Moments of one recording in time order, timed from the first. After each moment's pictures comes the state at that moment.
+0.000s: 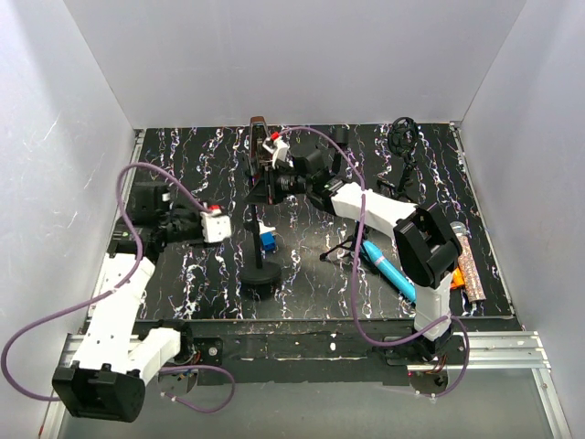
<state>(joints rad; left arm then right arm) -0.04 0.96 1.02 -0.85 0.79 1.24 0.75 1.94 1.50 0.15 -0.61 0.55</state>
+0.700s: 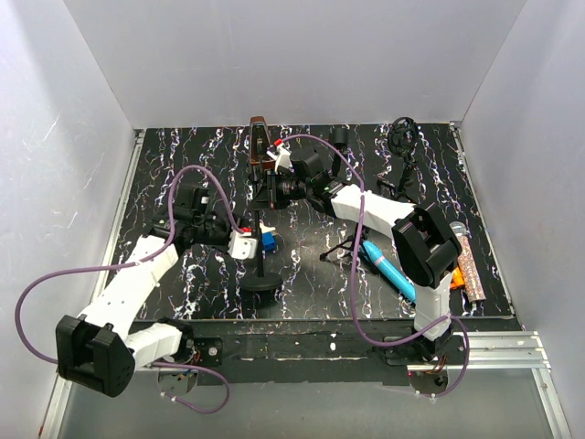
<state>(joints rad) -0.31 1.11 0.91 -0.72 0.74 1.53 0.75 1.94 1.44 0.06 -0.58 0.66</state>
